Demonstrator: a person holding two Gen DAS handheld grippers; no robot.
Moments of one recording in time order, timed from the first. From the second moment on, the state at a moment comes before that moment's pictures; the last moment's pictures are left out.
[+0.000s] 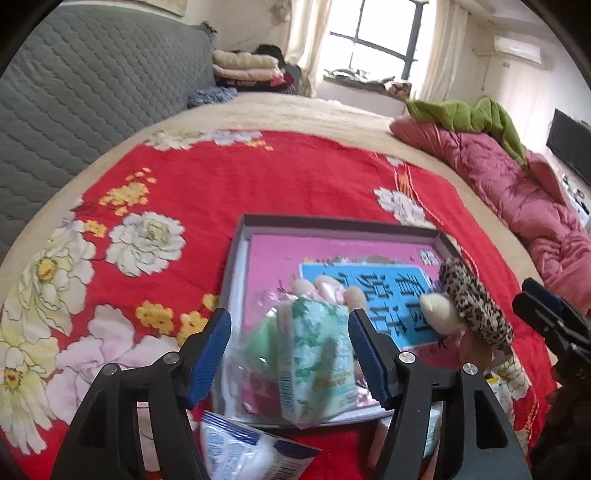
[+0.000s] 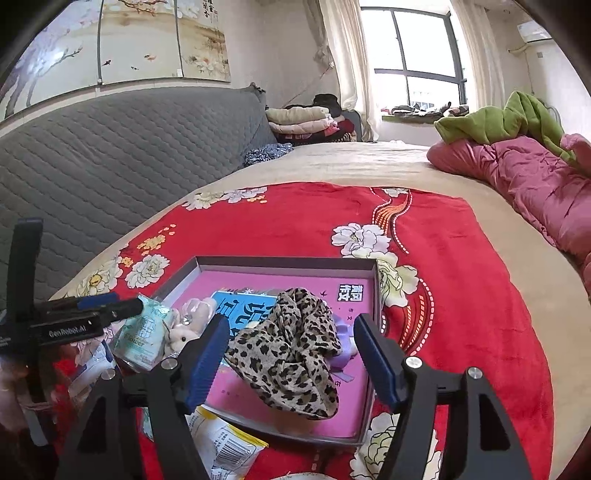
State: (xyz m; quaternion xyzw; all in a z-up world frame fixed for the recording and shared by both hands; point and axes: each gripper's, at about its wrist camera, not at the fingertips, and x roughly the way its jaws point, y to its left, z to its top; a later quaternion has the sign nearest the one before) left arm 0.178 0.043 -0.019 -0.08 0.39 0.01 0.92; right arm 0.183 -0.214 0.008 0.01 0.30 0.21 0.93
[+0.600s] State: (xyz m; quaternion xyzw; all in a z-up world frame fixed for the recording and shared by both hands) left arm 0.149 0.062 0.004 -0.07 0.36 0.05 0.93; right arm 0.168 -0.220 0.021 0.02 0.27 0.20 0.94
